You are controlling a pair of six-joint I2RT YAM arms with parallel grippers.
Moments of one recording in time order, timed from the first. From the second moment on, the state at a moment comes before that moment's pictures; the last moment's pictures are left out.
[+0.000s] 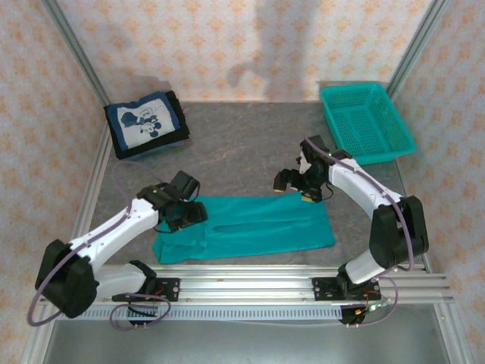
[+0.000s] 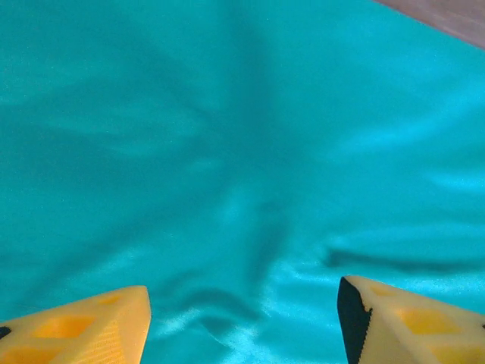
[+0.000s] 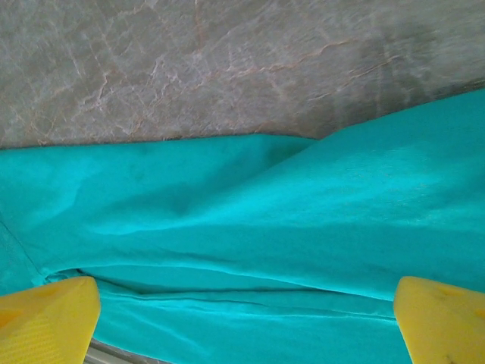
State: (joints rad) left arm -0.47 1.21 0.78 -0.89 0.01 -0.90; right arm 0.35 1.54 1.11 -0.87 -0.35 0.52
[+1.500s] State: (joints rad) left arm -0.32 1.38 1.13 -1.02 -0.21 -0.88; right arm 0.30 1.38 1.11 -0.99 -0.08 0.59
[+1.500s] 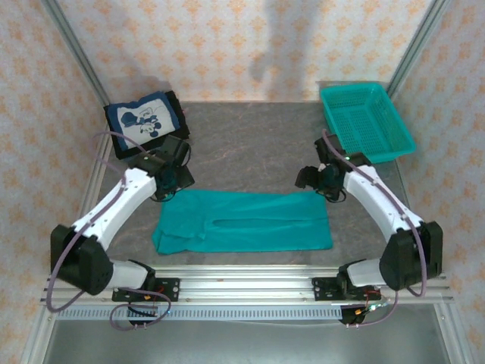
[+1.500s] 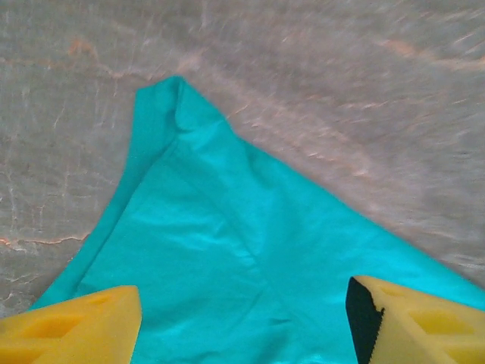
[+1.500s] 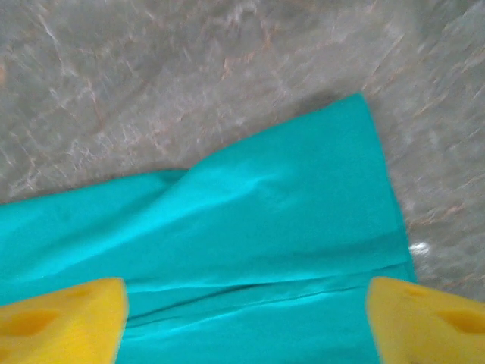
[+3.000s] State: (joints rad) left arm -0.31 2.87 2.77 -0.79 0.12 -0.81; right arm 0.82 1.52 0.63 -0.15 -0.22 1.52
